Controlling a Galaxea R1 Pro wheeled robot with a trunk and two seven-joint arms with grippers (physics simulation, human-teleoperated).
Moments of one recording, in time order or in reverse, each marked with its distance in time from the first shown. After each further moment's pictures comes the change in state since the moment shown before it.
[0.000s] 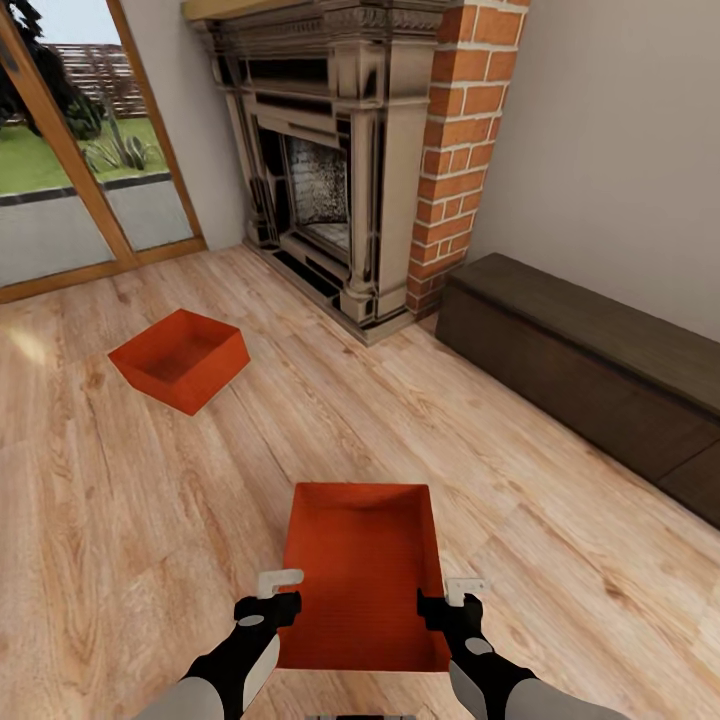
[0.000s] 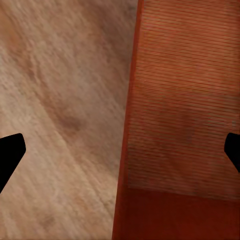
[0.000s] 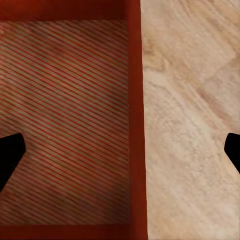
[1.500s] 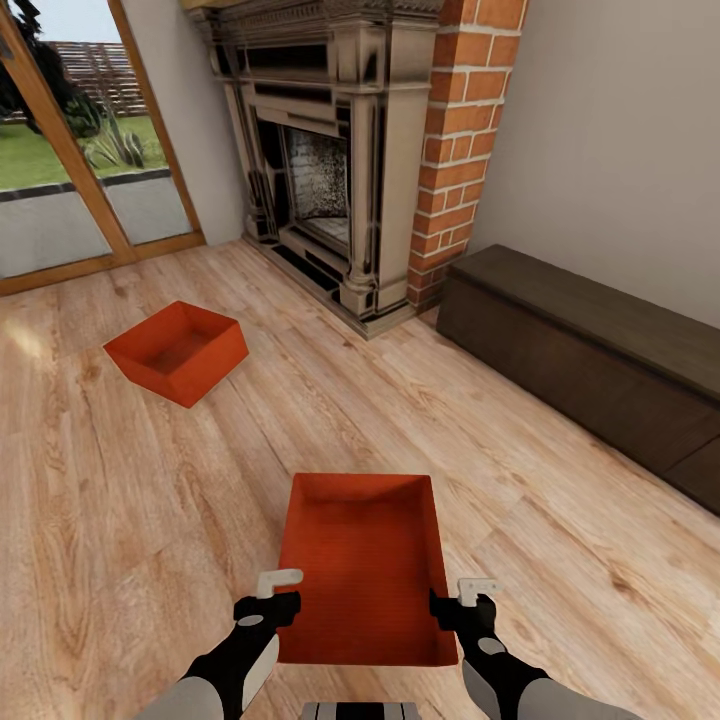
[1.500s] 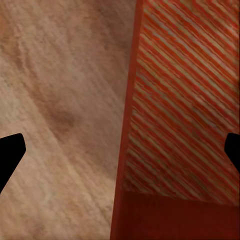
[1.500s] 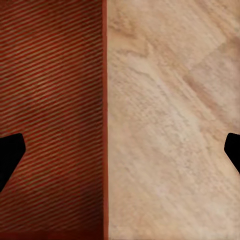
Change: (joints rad) left arm 0.000 0.002 0.002 0.000 0.000 -0.001 -0.001; right arm 0.000 -0.037 -0.001 0.001 -0.001 0.001 -0.002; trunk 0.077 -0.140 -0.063
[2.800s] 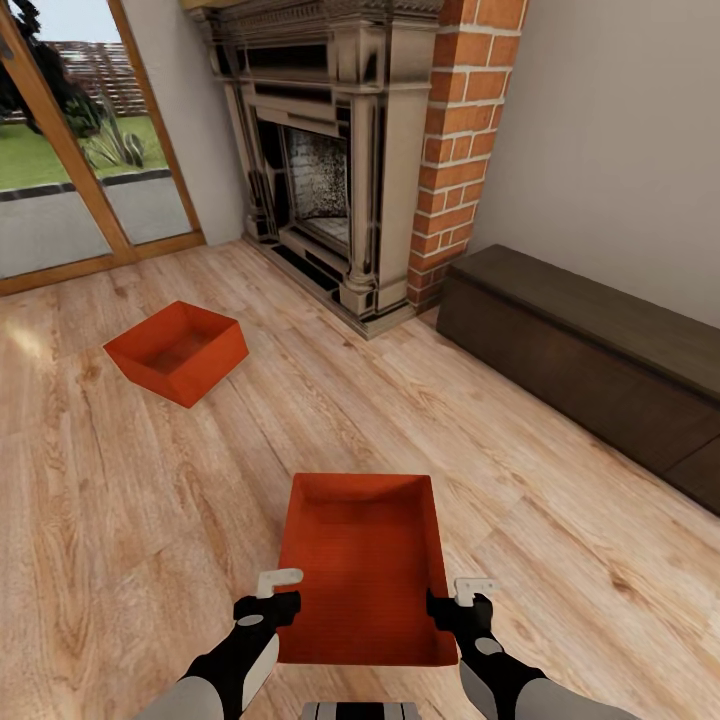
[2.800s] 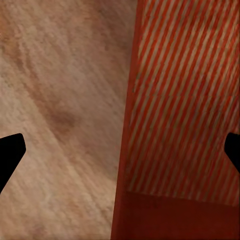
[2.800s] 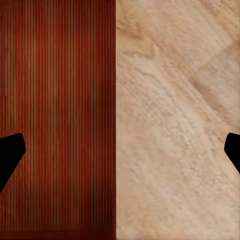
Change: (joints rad) left arm 0.000 0.000 0.001 -0.001 0.000 0.000 0.001; right arm 0.000 0.008 0.003 0.000 0.011 -0.001 0.001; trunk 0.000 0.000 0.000
